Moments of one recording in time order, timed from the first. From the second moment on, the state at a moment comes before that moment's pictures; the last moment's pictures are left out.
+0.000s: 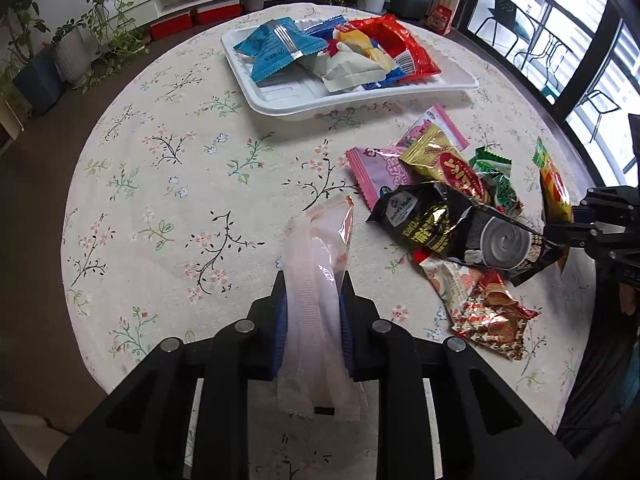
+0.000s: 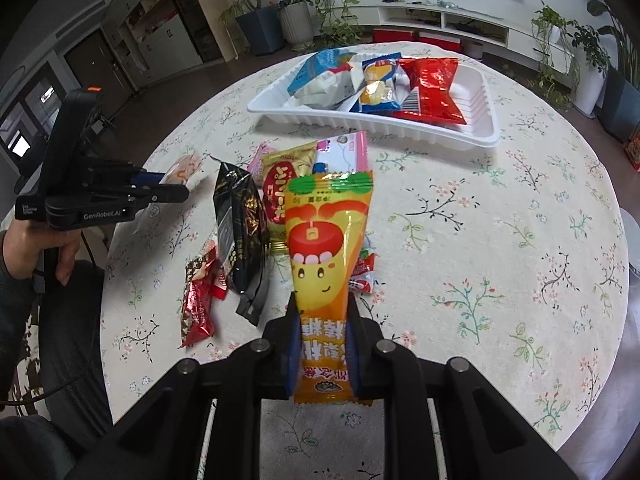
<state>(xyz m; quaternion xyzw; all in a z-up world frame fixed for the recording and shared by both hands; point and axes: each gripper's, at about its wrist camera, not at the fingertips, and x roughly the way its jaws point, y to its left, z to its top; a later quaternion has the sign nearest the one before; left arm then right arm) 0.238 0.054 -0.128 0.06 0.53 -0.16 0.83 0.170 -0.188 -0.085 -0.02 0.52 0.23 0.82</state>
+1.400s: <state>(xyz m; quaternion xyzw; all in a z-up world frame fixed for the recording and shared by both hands) 0.424 0.041 -0.044 -0.06 0.46 -0.19 0.87 0.363 -0.241 -0.002 0.11 0.46 0.18 0.86</state>
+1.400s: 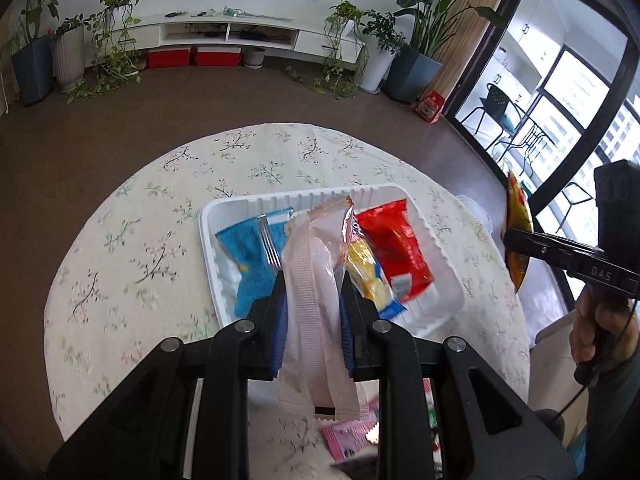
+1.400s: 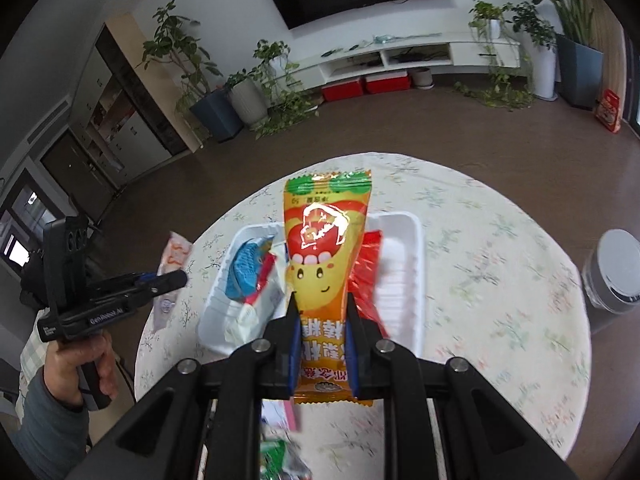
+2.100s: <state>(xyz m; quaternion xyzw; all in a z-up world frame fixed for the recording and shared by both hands) 0.492 -0.017 -0.117 -0.01 0.49 -0.19 0.85 0.426 -0.175 -0.091 0.06 0.54 0.16 0.82</state>
